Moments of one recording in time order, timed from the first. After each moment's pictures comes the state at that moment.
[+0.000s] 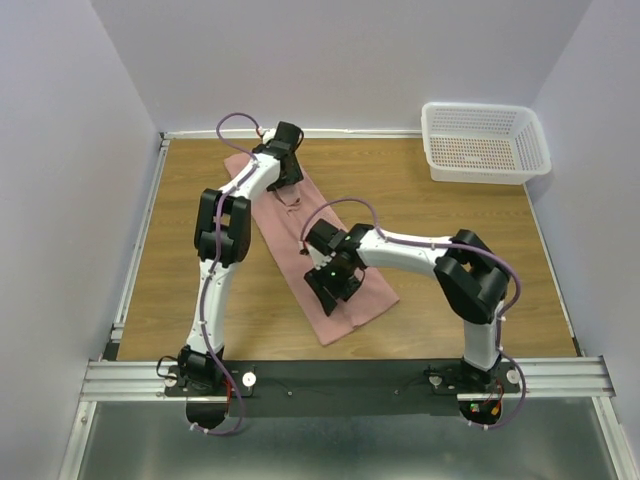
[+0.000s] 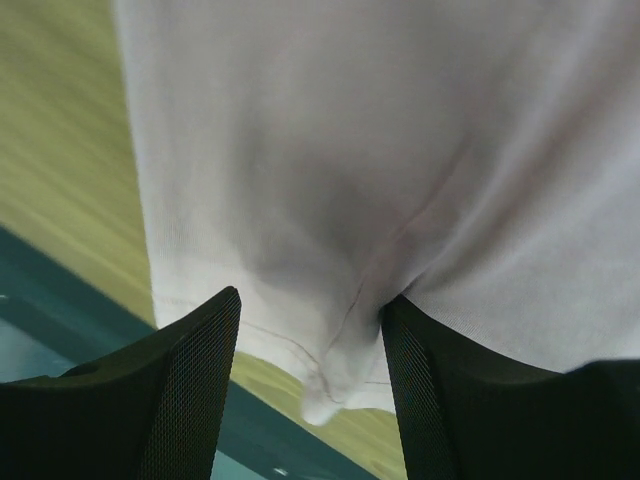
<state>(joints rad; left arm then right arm) -0.30 2.41 2.05 -0.64 -0.28 -0.61 0.91 1.92 1.29 -0.75 -0.22 0.24</state>
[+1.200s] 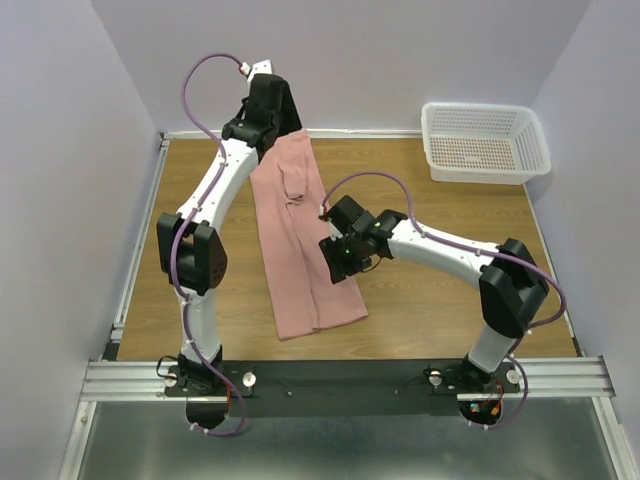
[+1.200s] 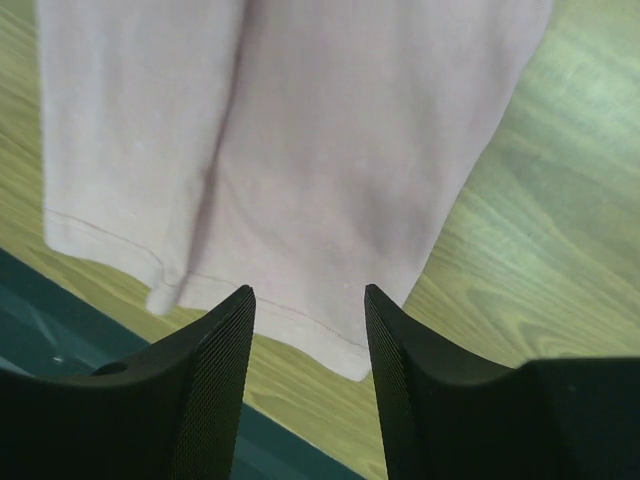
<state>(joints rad) -0.32 2.03 2.05 -0.50 -0.22 -0.46 0.85 1.73 1.31 -0.68 -0.09 0.35</state>
